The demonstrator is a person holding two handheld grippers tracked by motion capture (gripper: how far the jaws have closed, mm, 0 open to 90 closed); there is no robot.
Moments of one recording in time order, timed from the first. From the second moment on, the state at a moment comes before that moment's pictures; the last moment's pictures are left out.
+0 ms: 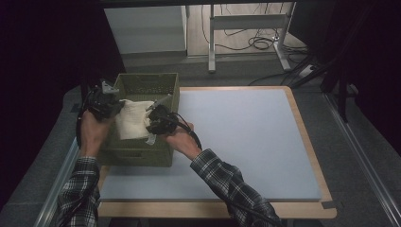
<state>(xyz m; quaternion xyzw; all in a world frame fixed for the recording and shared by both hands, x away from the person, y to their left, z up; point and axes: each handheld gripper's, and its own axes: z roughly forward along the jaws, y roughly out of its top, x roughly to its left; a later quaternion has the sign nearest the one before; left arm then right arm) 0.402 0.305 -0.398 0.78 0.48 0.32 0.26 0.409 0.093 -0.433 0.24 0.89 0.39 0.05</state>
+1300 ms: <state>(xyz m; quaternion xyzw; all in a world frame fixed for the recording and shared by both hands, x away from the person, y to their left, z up) 0.444 0.297 -0.454 0.81 0.48 0.28 0.22 0.421 0.121 -0.440 0.25 0.92 0.29 0.13</state>
